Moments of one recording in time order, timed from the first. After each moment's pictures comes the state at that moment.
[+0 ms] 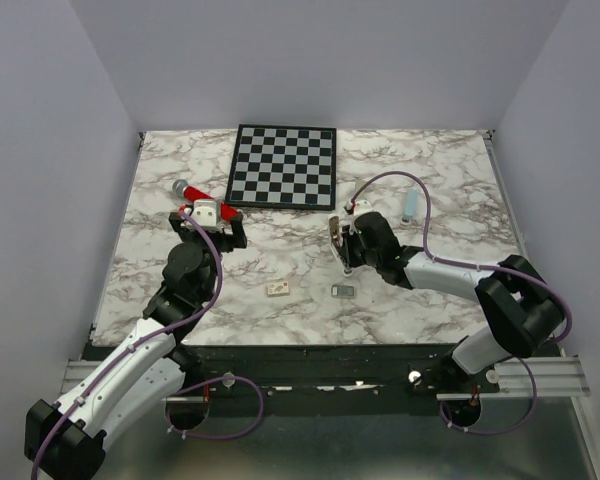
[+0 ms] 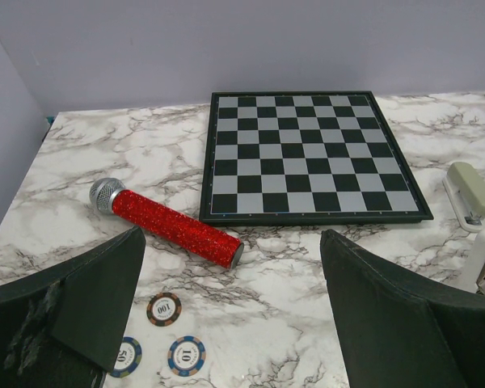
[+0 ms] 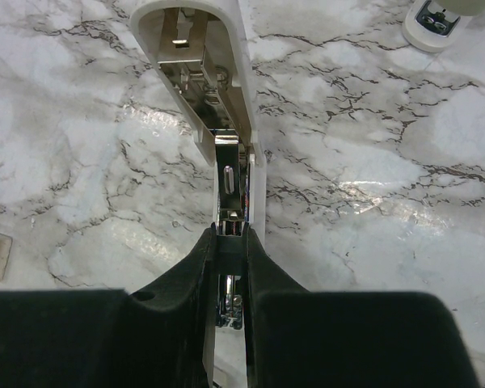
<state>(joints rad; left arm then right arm) -0.55 0.69 0.47 0.26 -0.46 0.00 0.68 1.53 0.73 0.15 0.12 0.25</state>
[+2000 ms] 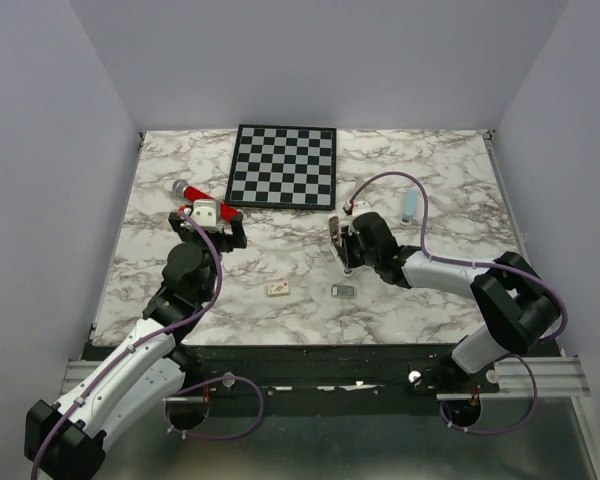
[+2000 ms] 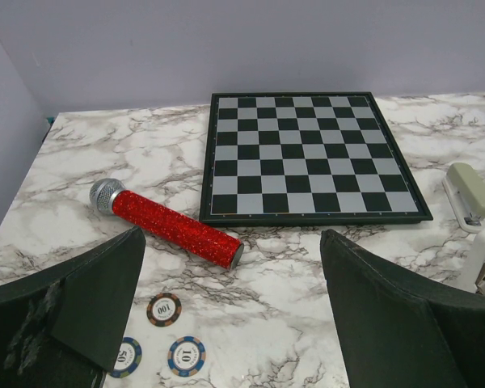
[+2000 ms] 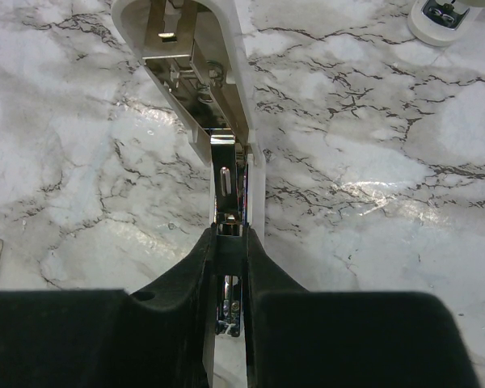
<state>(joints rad) -0.55 0.69 0.47 0.26 -0.46 0.00 0.68 1.56 0.73 0.16 0.12 0.25</state>
